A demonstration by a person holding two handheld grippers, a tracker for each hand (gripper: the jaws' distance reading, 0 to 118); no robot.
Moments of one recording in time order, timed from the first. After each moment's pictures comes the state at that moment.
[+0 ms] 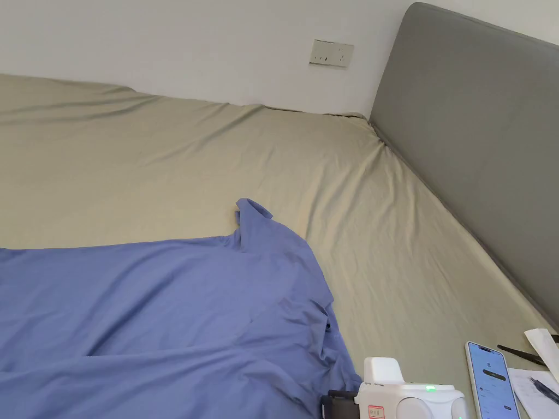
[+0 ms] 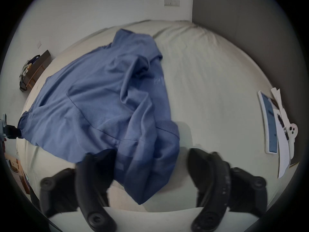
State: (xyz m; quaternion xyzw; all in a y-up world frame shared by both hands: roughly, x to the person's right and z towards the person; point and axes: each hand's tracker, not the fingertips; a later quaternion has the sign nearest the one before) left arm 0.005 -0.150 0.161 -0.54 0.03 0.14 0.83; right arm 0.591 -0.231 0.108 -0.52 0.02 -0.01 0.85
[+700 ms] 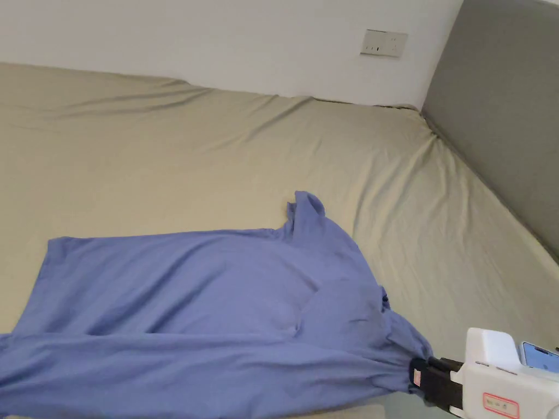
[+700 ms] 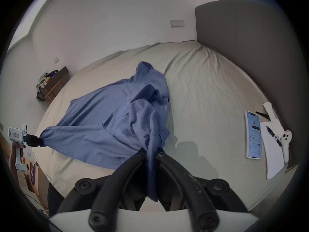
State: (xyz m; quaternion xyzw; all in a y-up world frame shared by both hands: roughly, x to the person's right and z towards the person) left arm -0.007 -0.113 0.202 -0.51 0.02 0.16 0.85; right arm 0.604 -0.116 0.173 -0.43 0.07 -0.05 0.90
